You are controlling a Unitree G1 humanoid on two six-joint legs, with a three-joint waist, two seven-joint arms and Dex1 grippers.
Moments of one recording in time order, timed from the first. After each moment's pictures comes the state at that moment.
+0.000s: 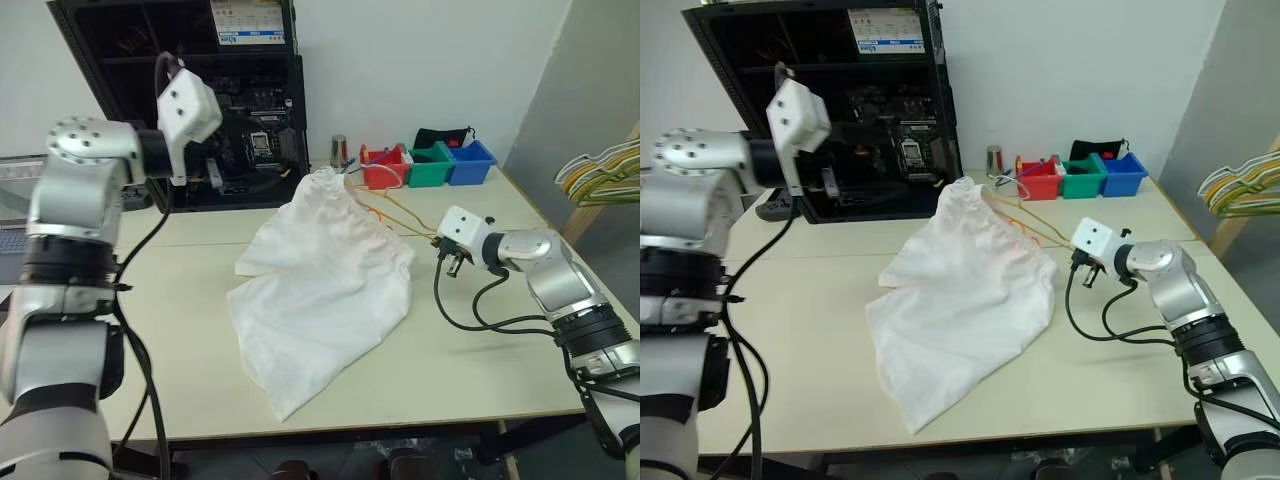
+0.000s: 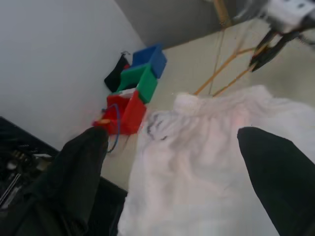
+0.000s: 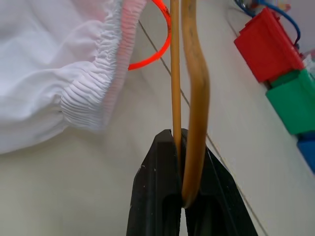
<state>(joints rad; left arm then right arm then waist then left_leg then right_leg) -1.07 0.78 -0.12 0.58 -0.16 0.04 -1.18 -0.69 -0.68 0.30 0.26 -0.12 0.27 0.78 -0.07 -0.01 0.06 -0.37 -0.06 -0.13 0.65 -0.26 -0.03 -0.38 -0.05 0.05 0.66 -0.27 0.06</state>
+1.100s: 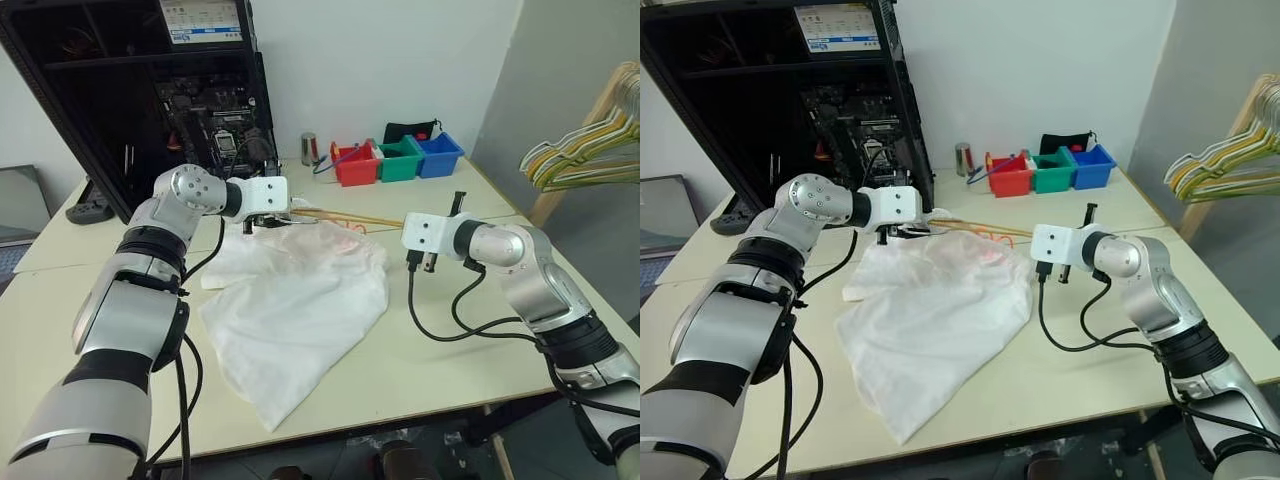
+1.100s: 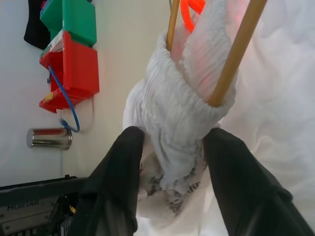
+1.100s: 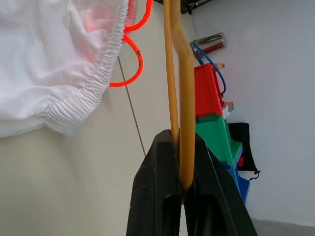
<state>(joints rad) -1.21 0.60 -0.32 1.15 0.32 -0.49 -1.04 -0.68 -0.64 0.34 -0.04 -0.41 0.24 0.77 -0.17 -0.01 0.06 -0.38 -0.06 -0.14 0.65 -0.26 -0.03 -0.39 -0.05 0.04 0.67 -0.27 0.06</state>
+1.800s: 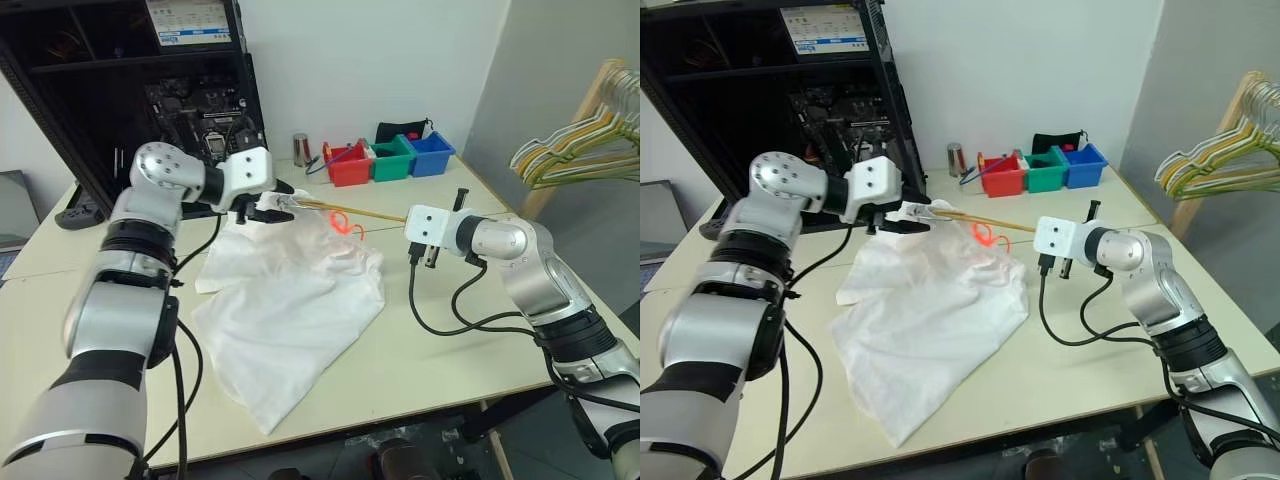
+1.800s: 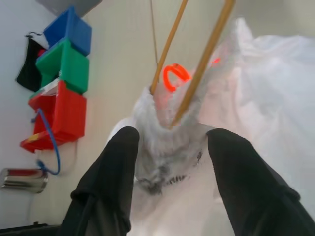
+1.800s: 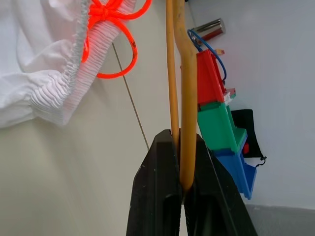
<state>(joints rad) -1.22 0.67 -0.17 1.01 0.08 -0.30 -1.42 -0.71 -0.63 0.31 0.03 -0.37 0.23 0.79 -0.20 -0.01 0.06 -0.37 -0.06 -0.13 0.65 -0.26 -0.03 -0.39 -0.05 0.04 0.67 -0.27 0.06</state>
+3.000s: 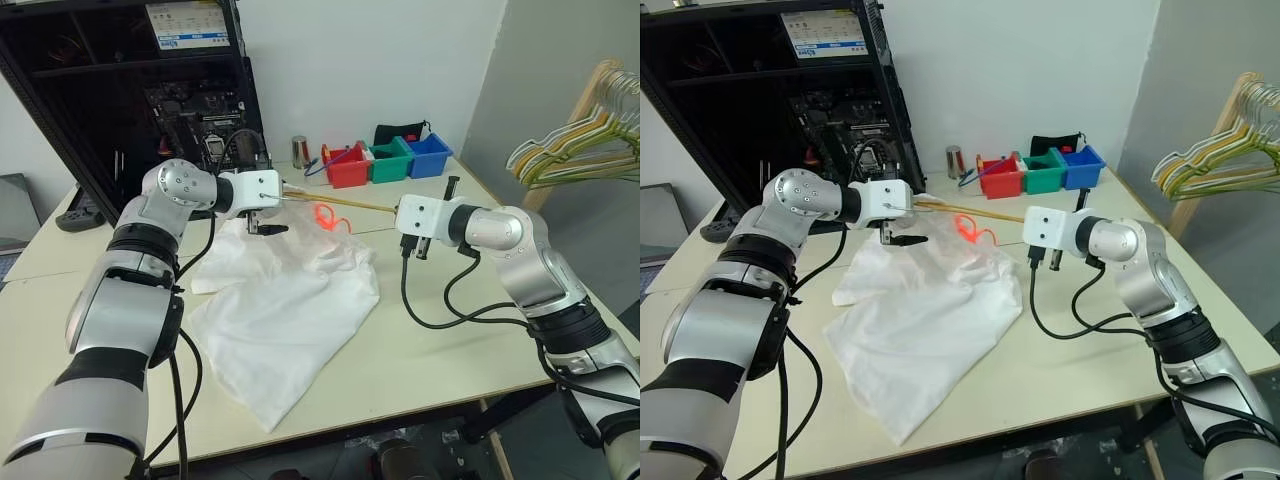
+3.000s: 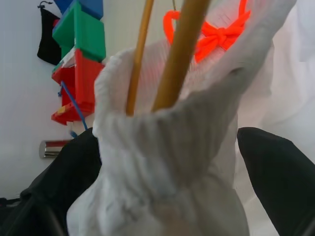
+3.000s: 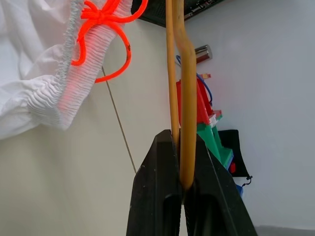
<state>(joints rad) -1.23 0.61 -0.27 1.18 0.33 -0.54 -1.04 -0.76 -0.61 0.32 -0.01 -0.38 0.22 0.81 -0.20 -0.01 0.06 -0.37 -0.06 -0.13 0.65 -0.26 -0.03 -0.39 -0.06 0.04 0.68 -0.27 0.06</state>
